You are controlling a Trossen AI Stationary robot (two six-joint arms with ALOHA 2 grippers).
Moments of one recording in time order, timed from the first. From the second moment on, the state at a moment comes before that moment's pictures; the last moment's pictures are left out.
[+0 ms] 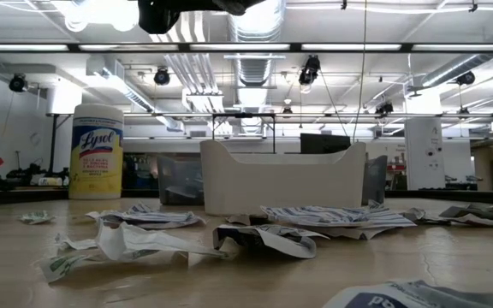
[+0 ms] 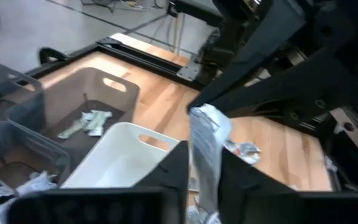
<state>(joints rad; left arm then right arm) -0.36 1.36 0.99 0.03 -0.58 -0.49 0.43 1.78 1.57 -0.60 0.97 0.37</state>
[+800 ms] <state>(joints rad) -0.33 1.36 0.99 -0.22 -0.59 -0.65 0.45 1.76 1.57 -0.75 0.76 0.29</state>
